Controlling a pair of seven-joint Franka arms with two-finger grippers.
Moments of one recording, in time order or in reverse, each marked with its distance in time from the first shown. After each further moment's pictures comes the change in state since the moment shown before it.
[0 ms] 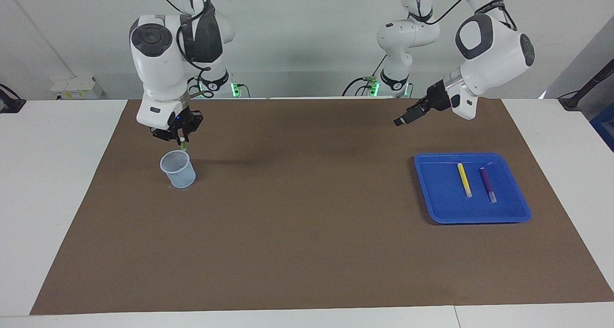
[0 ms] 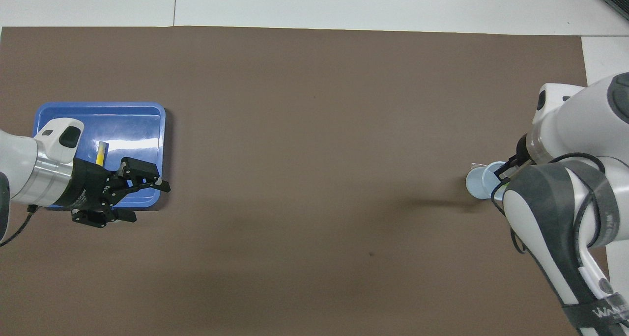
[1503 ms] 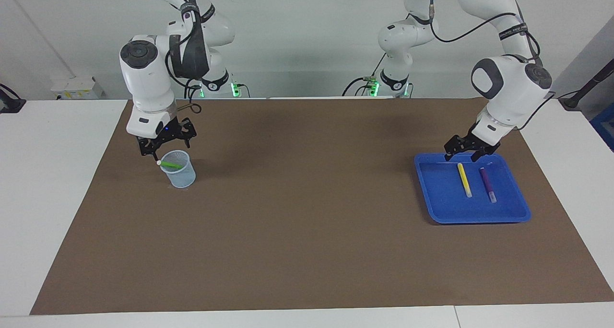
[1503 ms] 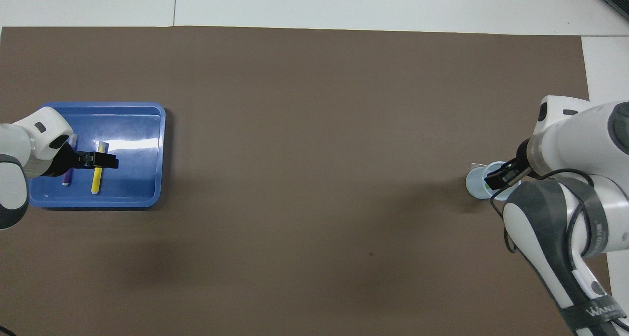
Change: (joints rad) left arm 0.137 0.232 0.002 -0.058 0.373 0.544 0.642; right arm -0.039 -0.031 0.009 -0.126 0.013 0.189 -0.025
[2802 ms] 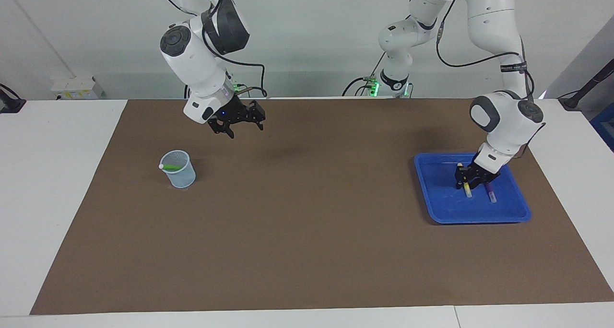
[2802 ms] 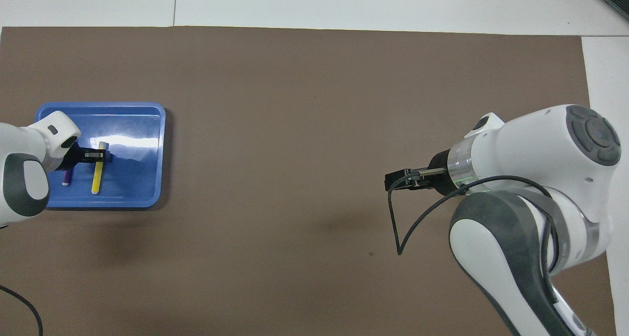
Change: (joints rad) left arm 0.054 0.182 0.001 0.007 0.023 0.228 0.070; right arm 0.209 -0.008 0.016 0.054 0.504 -0.078 0.564
